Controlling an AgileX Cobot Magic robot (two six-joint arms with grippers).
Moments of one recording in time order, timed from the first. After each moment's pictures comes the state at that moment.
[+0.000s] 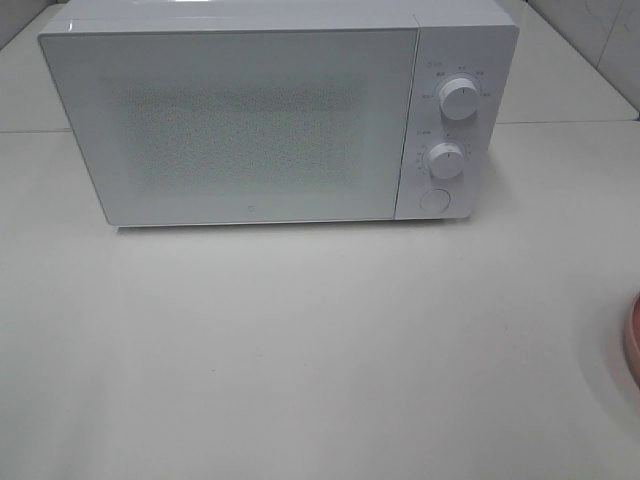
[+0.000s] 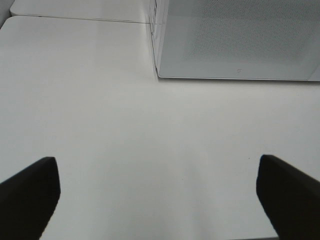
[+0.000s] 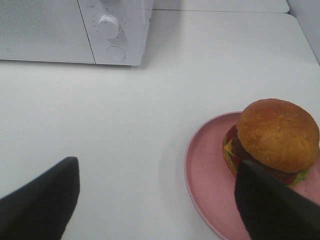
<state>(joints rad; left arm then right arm) -0.01 0.00 -0.52 -0.16 1.07 0.01 0.06 0.12 -0.50 0.01 0.95 0.00</state>
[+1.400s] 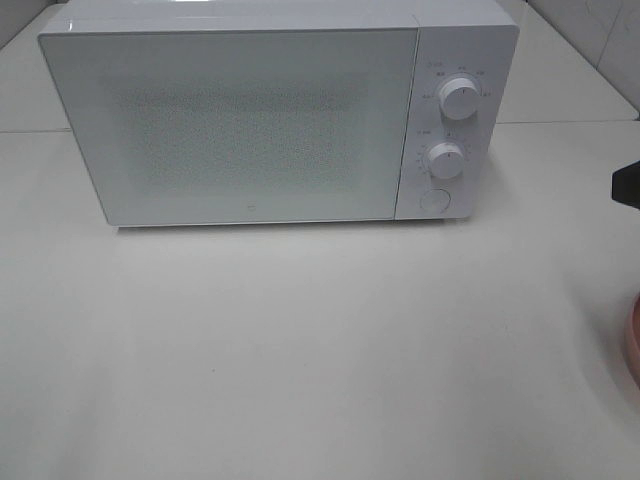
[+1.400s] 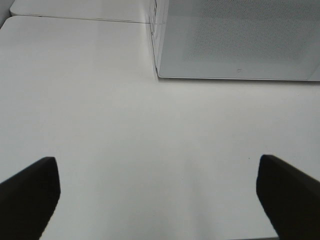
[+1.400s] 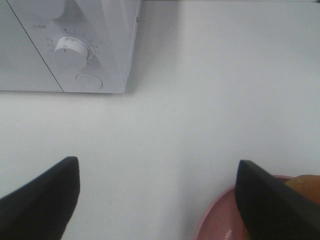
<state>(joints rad) -0.01 0.00 -0.52 -0.16 1.07 0.01 0.06 0.96 -0.52 0.01 0.26 -0.01</state>
